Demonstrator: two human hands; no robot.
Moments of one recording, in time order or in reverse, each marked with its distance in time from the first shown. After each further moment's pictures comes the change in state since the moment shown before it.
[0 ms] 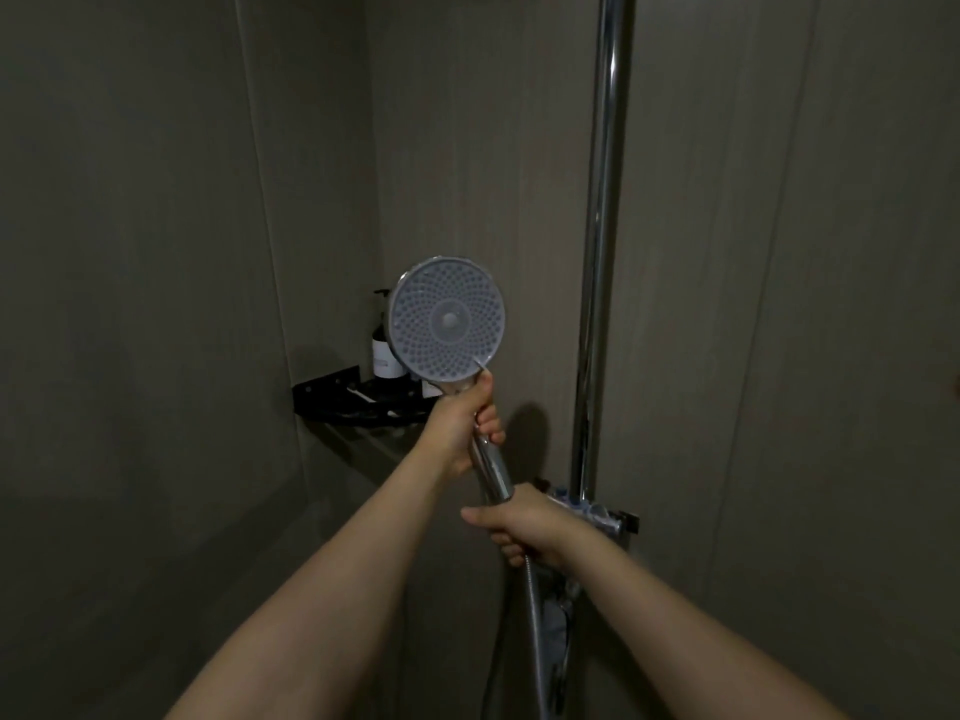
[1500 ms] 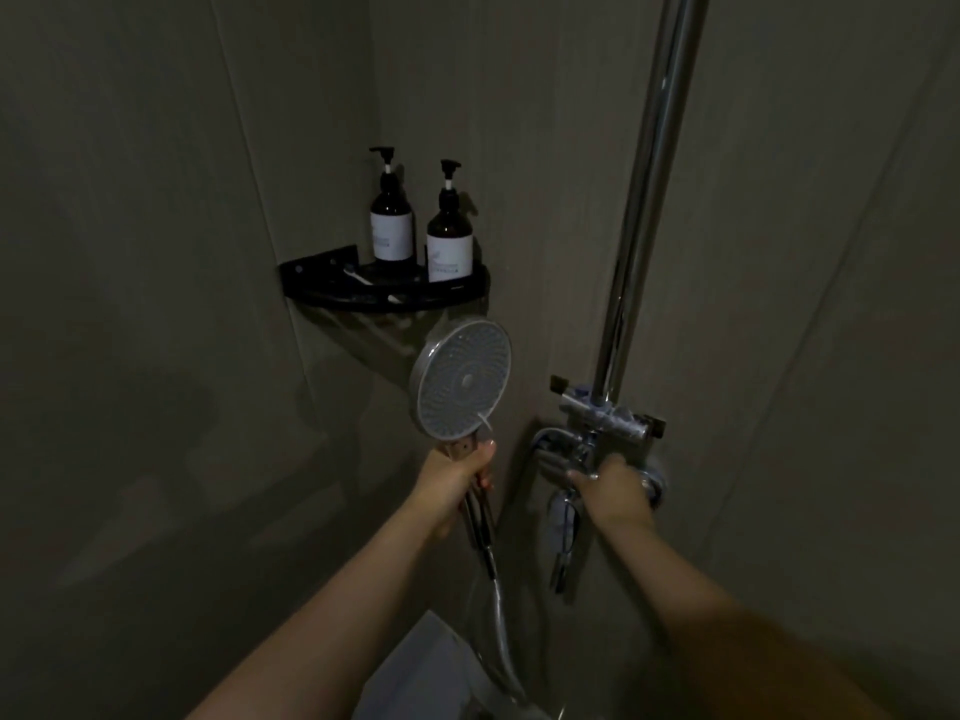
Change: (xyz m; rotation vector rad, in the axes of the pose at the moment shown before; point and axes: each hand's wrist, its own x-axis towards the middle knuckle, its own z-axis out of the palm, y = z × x) left_hand -0.038 -0.149 -0.095 0.261 0.305 -0.129; right_hand 0.039 0.141 -0.036 -0.488 0.669 0.221
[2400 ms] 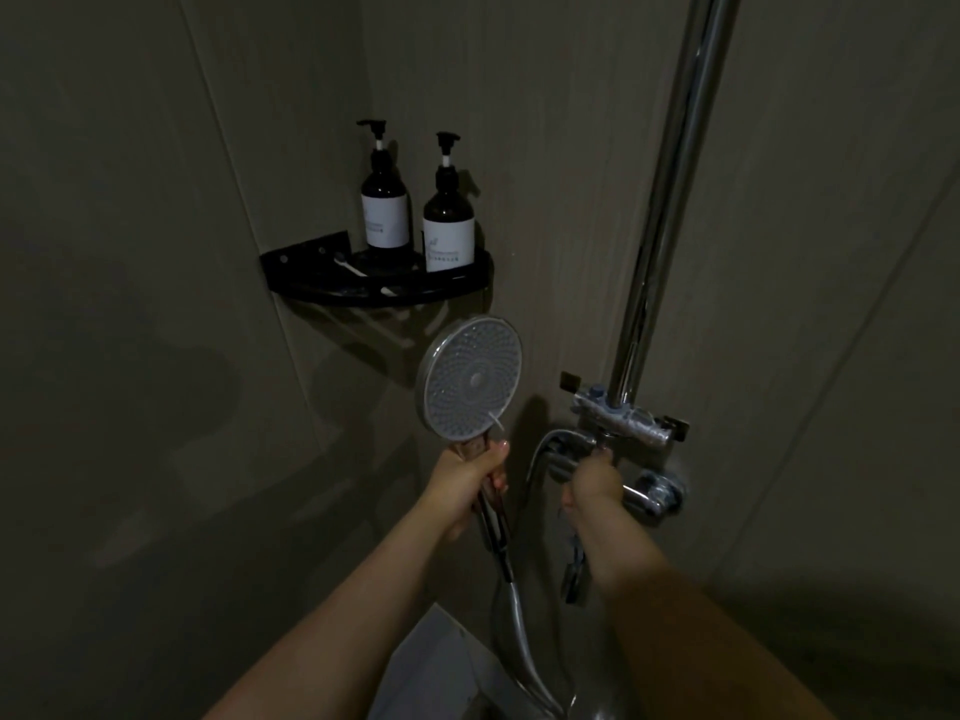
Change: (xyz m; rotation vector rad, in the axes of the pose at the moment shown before) left_hand 0.027 -0.010 0.008 -0.075 -0.041 -0.038; right_hand 0.035 -0.037 0.047 1.022 0.053 0.629
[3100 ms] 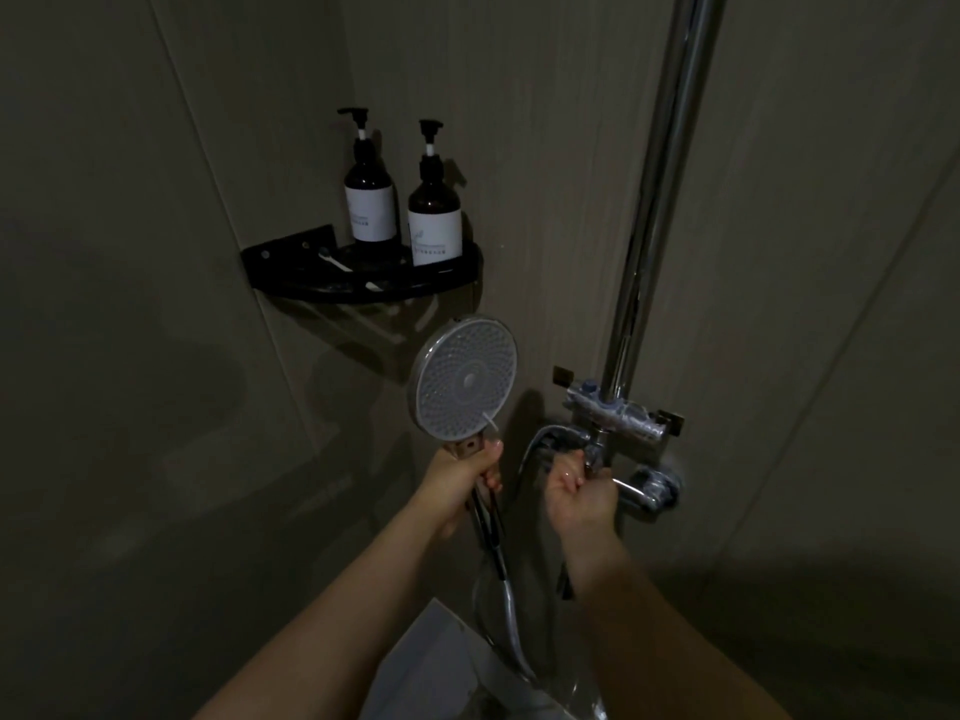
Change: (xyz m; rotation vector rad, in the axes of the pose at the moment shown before) left_hand 0.011 -0.008 0.000 0.003 -0.005 -0.033; right_hand -0.001 0.013 -0.013 1.199 -0.469 0.335
